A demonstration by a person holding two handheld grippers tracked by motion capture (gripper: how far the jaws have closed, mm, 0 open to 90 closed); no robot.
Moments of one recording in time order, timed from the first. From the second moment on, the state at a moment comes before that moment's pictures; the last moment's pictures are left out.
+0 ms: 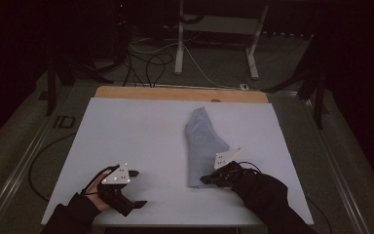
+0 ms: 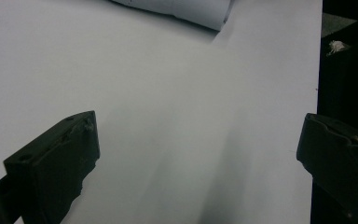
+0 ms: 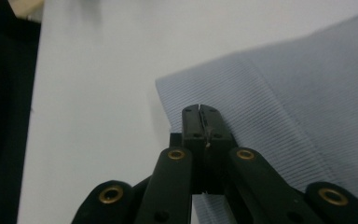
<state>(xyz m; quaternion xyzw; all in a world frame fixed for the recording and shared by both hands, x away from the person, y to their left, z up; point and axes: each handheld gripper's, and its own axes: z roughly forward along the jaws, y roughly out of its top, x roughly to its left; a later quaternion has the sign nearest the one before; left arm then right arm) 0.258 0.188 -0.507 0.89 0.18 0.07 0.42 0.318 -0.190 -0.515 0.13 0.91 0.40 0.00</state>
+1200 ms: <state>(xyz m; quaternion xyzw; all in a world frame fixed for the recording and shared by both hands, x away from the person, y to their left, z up) 0.259 0.192 -0.493 0.89 0.18 0.07 0.42 0.330 -0.202 -0.486 0.19 0.86 0.47 0.06</state>
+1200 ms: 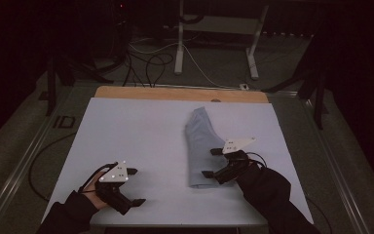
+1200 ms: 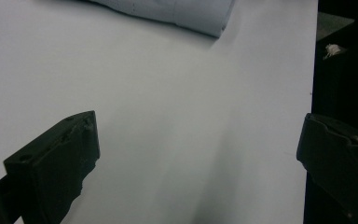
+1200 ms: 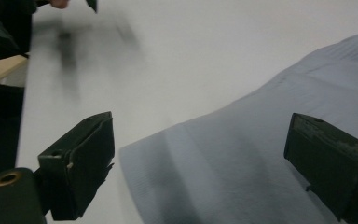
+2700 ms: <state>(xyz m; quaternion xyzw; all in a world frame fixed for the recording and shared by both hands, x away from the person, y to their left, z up) 0.259 0.242 -0.515 0.86 0.26 0.10 0.43 0.300 -0.293 -0.526 0.31 0.83 0.45 0.14</state>
